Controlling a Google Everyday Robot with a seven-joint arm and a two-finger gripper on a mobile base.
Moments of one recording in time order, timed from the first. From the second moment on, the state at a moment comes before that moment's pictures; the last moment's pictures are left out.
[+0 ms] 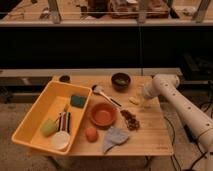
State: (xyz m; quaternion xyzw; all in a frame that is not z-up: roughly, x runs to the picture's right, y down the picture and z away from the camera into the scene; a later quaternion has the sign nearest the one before) arm 0.236 0.047 0.929 -0.16 -0.14 0.08 0.97
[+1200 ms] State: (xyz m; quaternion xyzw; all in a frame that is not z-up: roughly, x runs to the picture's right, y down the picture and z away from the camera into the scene) arm 0.213 0.025 0.912 -0.14 -0.14 0.10 0.98
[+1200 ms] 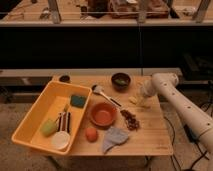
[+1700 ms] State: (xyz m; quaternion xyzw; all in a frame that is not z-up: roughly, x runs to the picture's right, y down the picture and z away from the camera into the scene) arm 0.110 -0.045 0.829 -0.11 -0.16 0.12 0.97
